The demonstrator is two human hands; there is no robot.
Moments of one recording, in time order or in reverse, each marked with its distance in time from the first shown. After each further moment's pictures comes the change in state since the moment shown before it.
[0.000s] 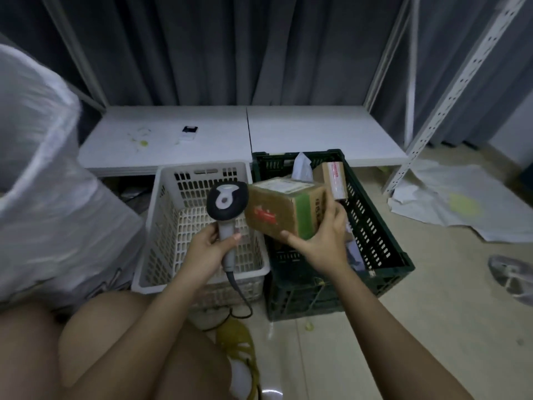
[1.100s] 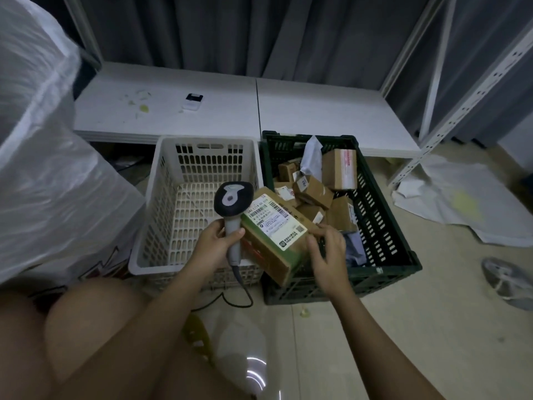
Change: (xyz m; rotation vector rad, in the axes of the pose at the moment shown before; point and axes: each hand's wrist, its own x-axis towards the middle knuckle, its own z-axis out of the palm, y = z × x) left_hand 0.037 -0.053 -0.012 -0.115 -0.023 -0.115; right_hand -0.028 0.034 0.040 0.070 -0.074 0.018
